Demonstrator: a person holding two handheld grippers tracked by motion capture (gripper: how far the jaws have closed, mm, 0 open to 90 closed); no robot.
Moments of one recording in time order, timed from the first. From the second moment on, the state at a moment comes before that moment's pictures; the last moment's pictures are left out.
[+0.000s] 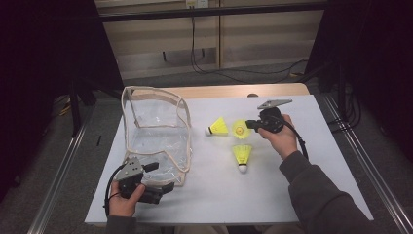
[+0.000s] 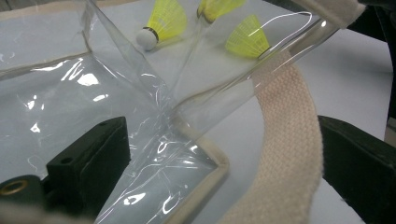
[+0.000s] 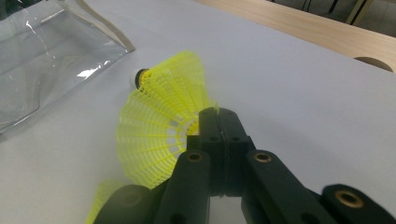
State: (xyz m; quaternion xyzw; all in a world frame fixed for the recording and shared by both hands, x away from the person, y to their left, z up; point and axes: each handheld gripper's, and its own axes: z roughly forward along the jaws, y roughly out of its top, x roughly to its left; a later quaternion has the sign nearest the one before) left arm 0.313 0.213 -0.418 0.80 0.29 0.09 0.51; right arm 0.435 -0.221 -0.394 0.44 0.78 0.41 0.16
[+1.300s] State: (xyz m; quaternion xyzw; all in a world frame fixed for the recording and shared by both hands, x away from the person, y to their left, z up) left arm 0.312 0.212 -0.418 0.80 0.29 0.09 0.51; right arm 0.390 -0.272 -0.407 0.44 0.78 0.42 0.17
